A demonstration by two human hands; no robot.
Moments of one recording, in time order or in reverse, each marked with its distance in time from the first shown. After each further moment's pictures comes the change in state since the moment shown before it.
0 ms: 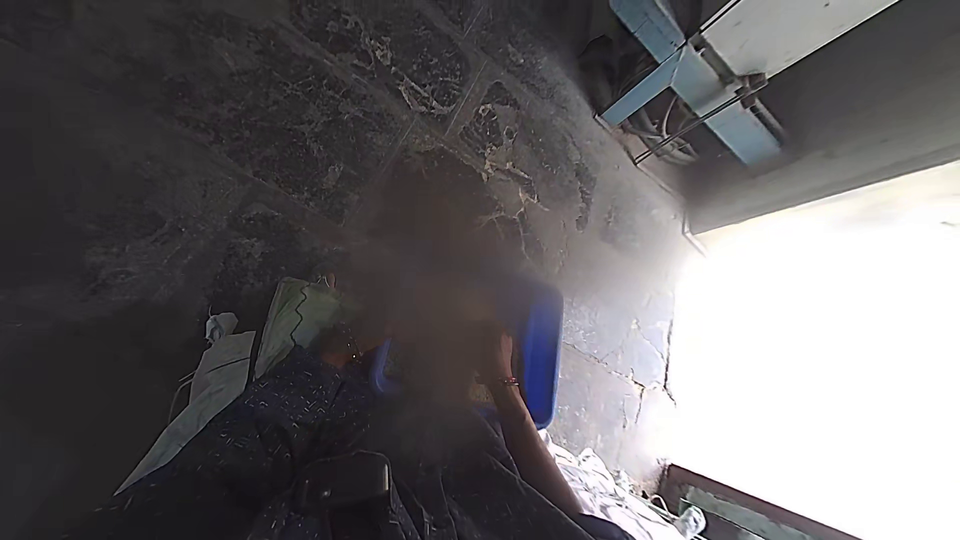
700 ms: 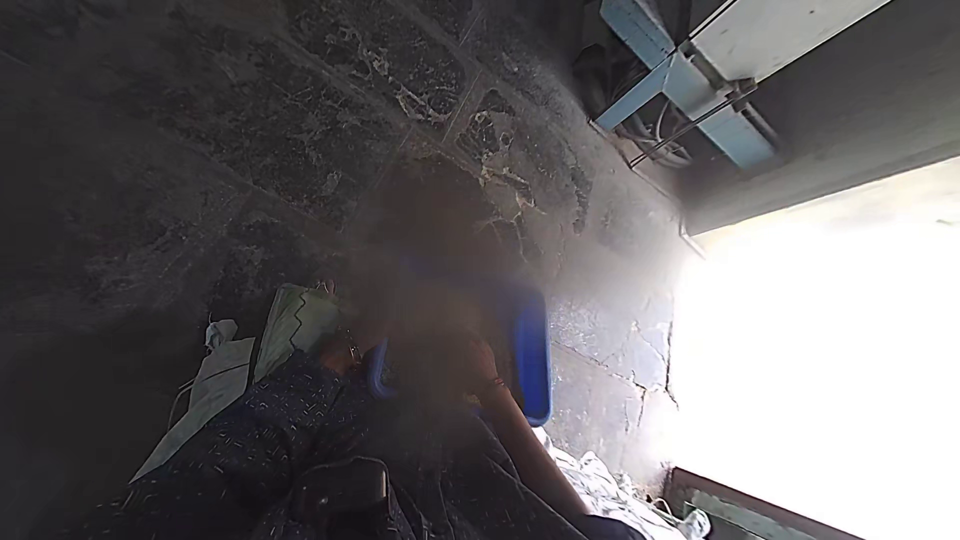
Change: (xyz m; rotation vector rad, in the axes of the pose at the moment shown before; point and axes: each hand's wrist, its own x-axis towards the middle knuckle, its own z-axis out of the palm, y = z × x) left_hand 0.014 -0.007 0.003 -0.116 0.038 -0.130; right_hand 0.001 -0.012 0.010 -0.193 -0.400 -0.024
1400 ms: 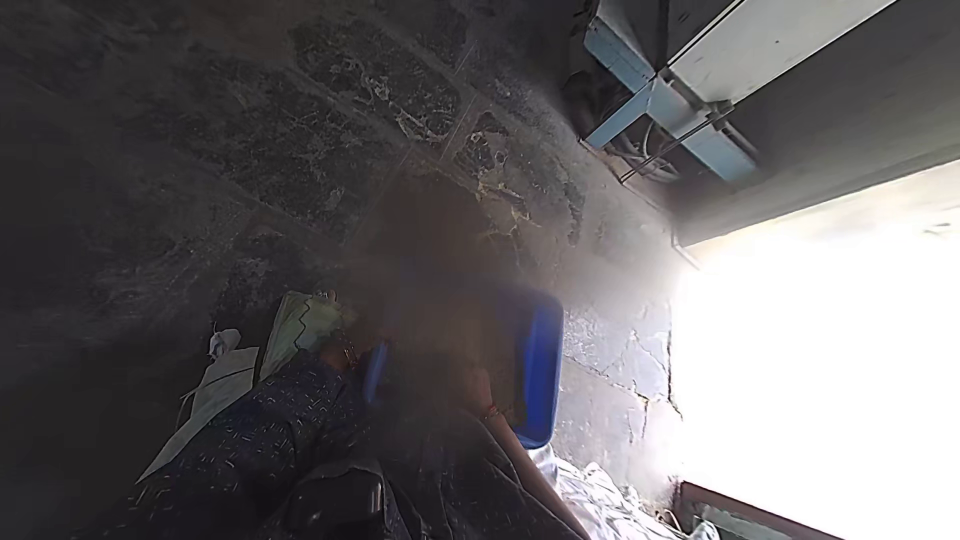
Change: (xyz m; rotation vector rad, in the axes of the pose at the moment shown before) left_hand -0.032 0.032 -0.004 0.049 -0.050 -0.027; right_hand -0.041 -0.006 0.026 0.016 0.303 -0.189
